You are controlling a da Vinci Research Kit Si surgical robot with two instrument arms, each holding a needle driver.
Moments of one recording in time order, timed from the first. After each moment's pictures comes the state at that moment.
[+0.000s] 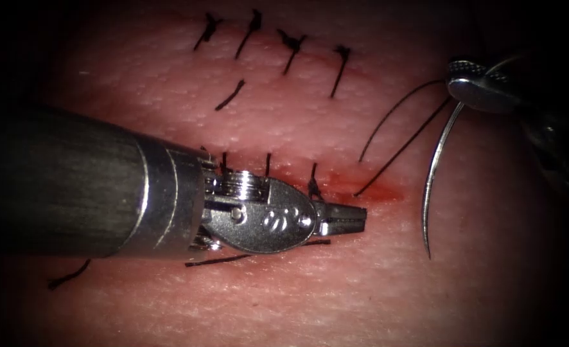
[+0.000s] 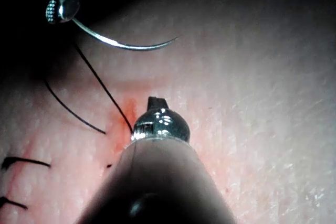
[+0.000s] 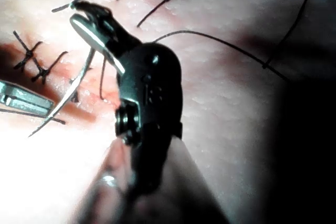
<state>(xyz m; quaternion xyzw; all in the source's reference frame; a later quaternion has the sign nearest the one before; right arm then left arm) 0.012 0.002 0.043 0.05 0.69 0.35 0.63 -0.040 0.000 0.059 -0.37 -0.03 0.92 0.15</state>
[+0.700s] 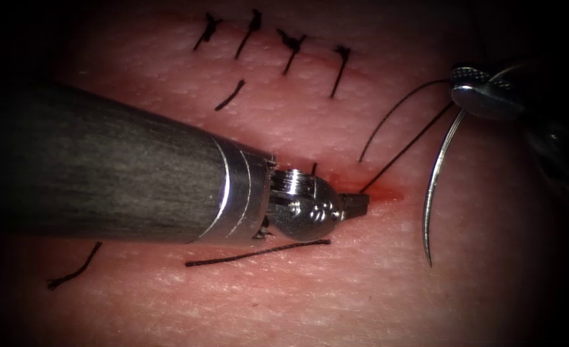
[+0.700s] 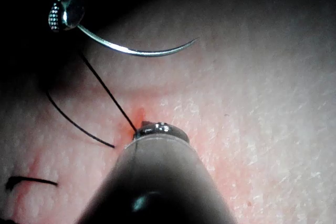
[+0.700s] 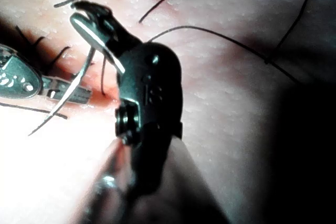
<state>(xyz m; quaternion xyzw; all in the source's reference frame) 0.012 0.001 0.043 0.05 0.69 0.35 0.63 -0.042 0.001 0.063 -0.28 0.04 0.95 0.12</state>
